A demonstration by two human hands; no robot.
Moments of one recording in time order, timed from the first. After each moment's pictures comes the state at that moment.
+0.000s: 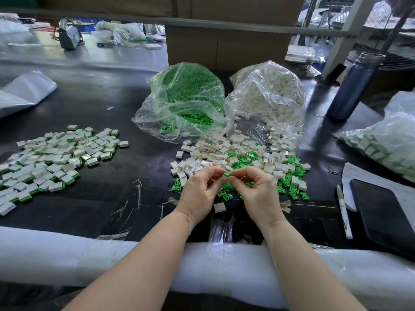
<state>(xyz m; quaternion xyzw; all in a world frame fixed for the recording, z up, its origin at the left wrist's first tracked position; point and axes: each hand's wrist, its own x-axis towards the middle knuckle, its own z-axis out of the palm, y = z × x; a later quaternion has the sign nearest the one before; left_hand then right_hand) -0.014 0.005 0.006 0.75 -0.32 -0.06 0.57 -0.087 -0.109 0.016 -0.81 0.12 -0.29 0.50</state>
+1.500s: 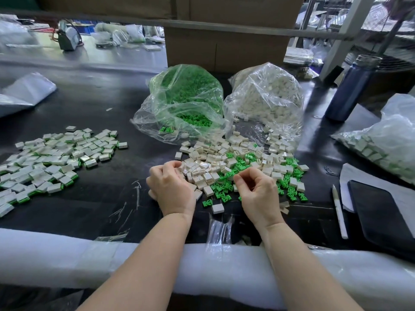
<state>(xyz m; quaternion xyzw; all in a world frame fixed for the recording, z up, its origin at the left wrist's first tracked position) -0.008 0.012 0.008 0.87 0.01 0.17 0.46 -0.084 -0.114 0.006 -0.83 0.16 -0.31 0.43</state>
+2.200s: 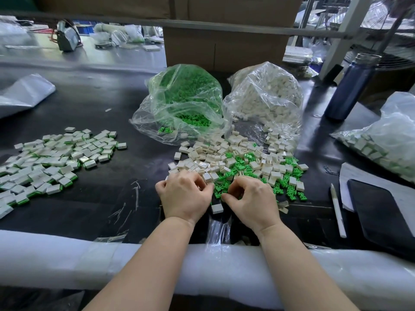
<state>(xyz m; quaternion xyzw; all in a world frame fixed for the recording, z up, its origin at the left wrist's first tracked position) -0.015 0.011 0.004 0.94 -0.14 0.11 0.30 -0.089 -0.110 0.006 -0.93 0.16 -0.21 0.24</state>
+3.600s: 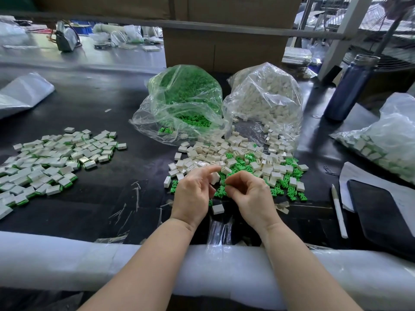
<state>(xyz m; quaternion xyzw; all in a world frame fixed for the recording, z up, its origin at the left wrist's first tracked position) -0.021 0.010 0.008 0.78 -0.29 0.07 0.55 -0.086 -0.108 0.011 -0.83 0.14 -0.23 0.49</state>
